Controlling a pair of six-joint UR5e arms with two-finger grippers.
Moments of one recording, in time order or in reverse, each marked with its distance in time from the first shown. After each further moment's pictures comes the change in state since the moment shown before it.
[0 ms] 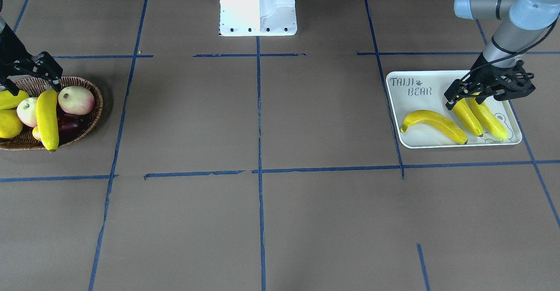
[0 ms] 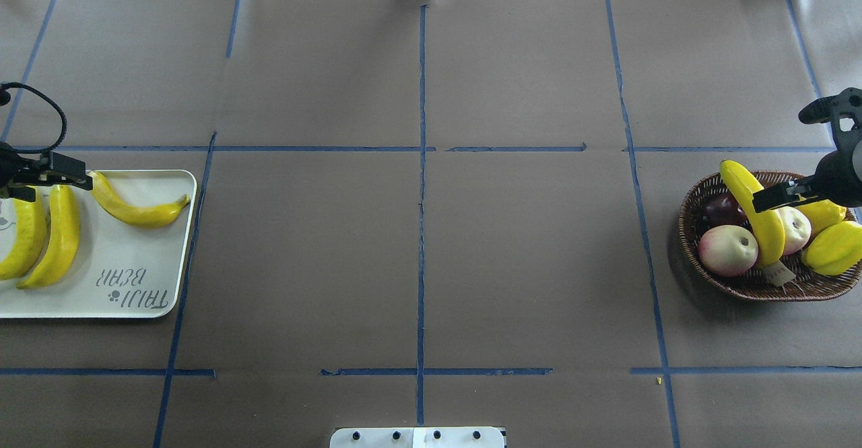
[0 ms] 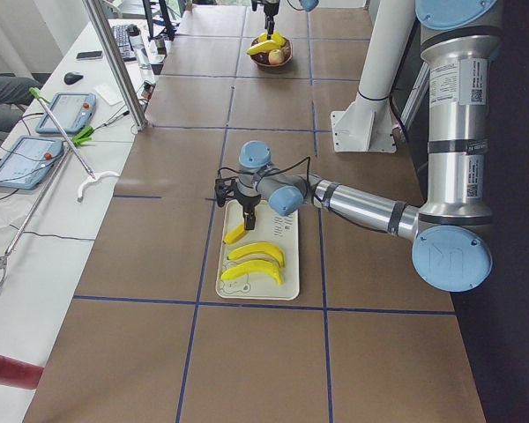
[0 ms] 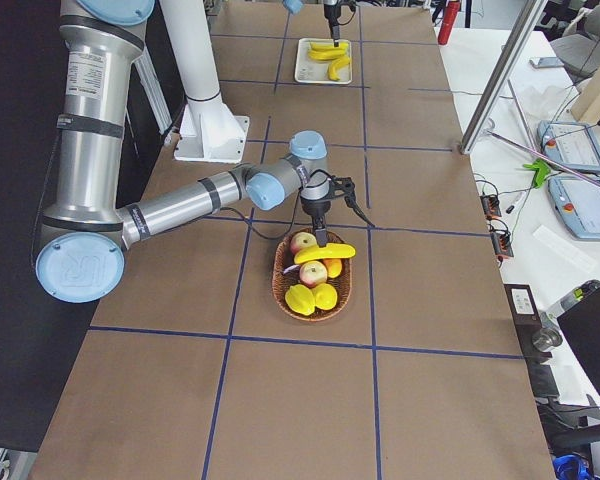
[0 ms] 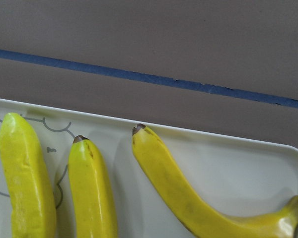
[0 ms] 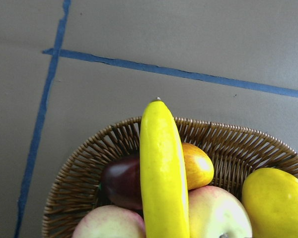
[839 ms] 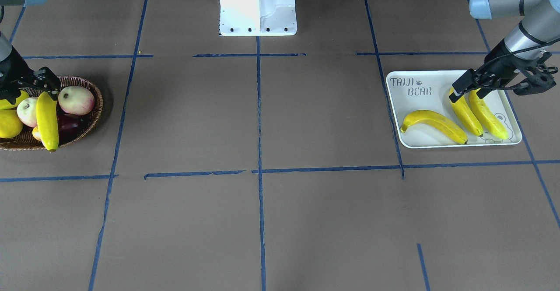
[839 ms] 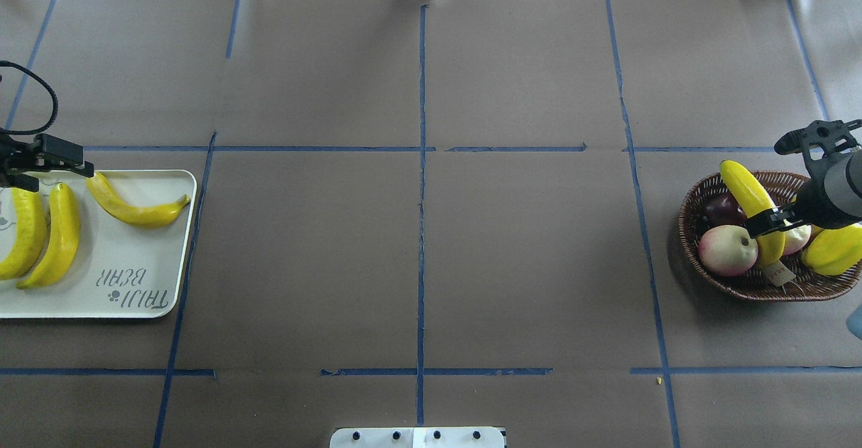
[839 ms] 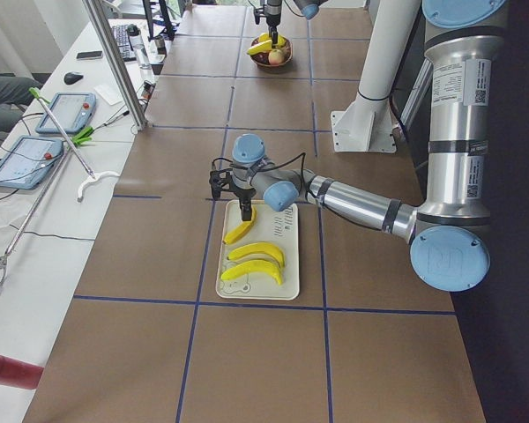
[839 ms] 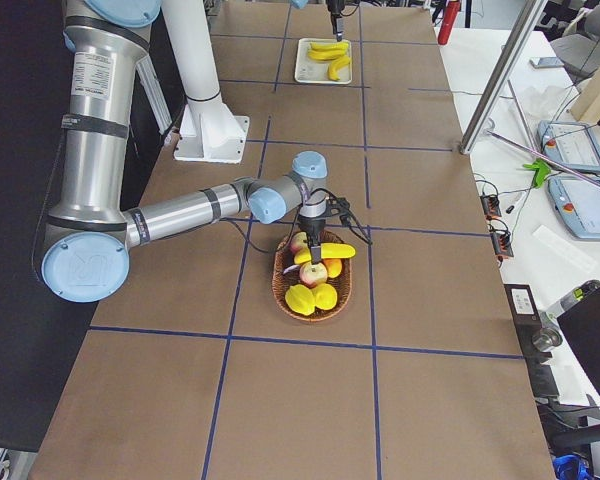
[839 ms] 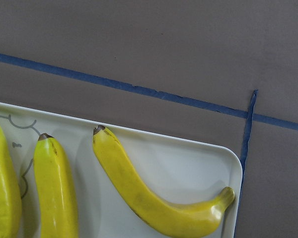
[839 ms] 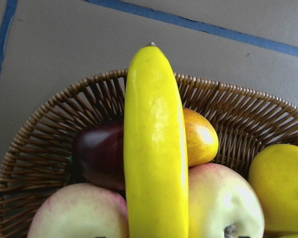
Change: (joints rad) left arm -0.035 -0.026 -0.003 0.000 -0.068 -0.010; right arm -0.069 -0.002 -0.070 -0.002 -0.008 -0.022
